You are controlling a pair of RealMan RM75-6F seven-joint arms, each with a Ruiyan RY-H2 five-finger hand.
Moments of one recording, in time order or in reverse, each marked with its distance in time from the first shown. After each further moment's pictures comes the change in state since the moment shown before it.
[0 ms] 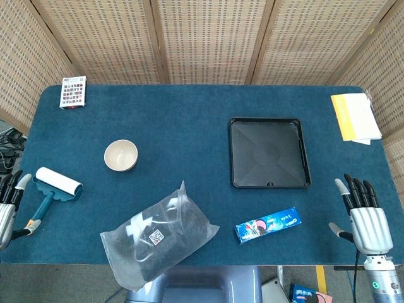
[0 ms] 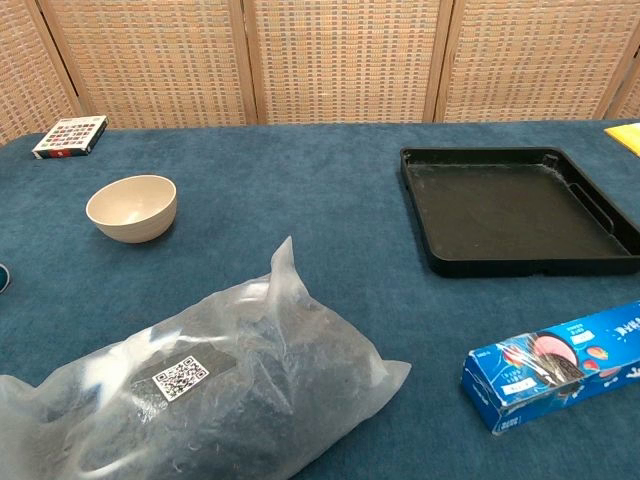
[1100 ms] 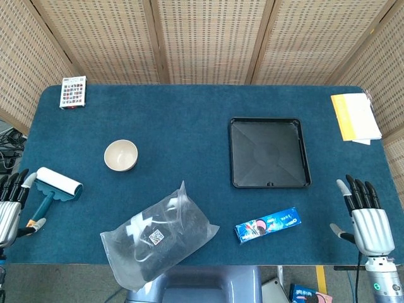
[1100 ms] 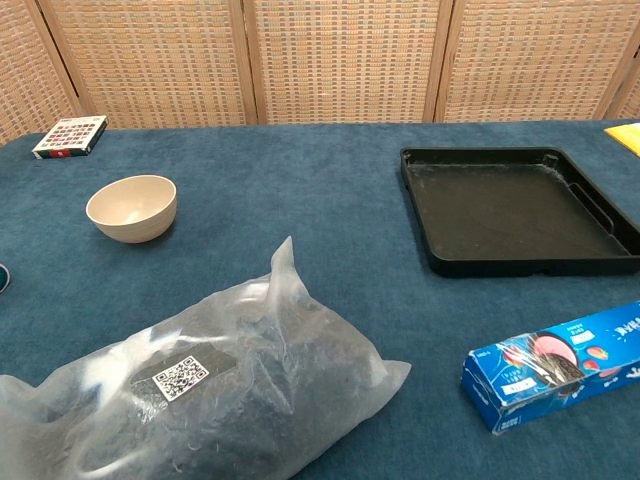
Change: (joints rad) left arm -0.020 -0.024 -0.013 0.006 -0.011 -0.027 -0.004; right arm -0.008 0.002 -0.003 0.000 0.000 0.008 0.007
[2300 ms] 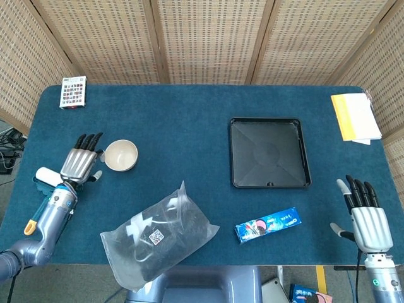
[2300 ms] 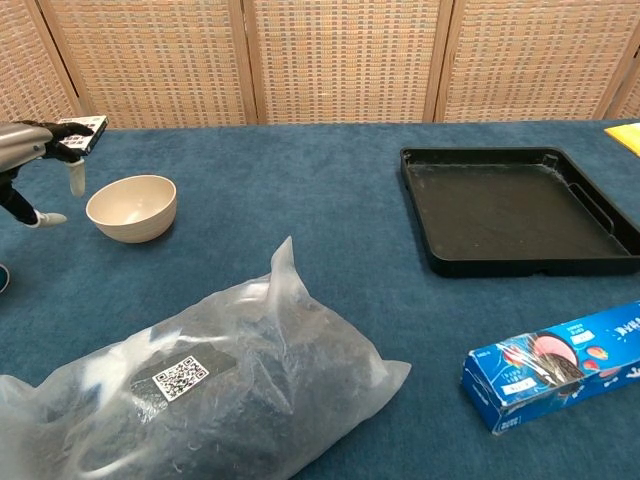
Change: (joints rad) left arm -0.485 -0.318 -0.161 0.367 -0.278 -0.559 0.170; right arm 0.013 -0.026 0.007 0.057 0.036 -0.042 0.040
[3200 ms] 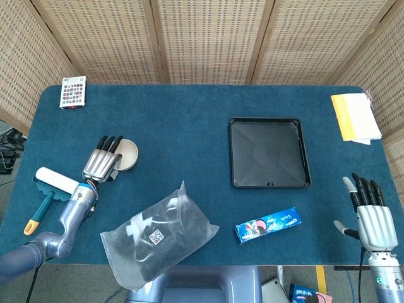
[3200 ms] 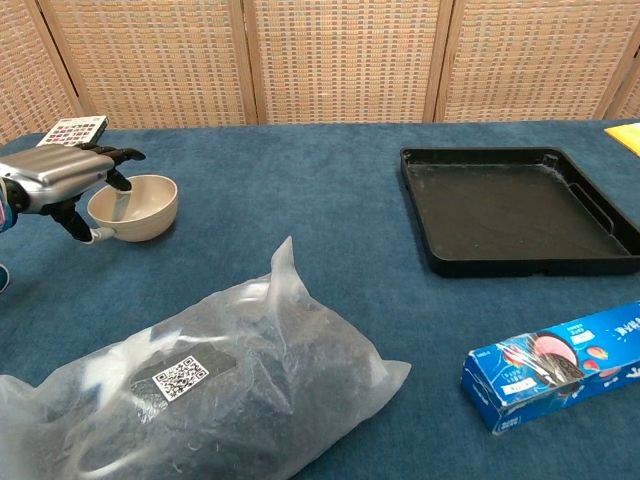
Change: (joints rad) left arm -0.095 -0.139 0.038 0.138 -0.019 -0.035 0.070; right arm -0.001 -0.005 0.014 0.031 0.019 0.007 0.044
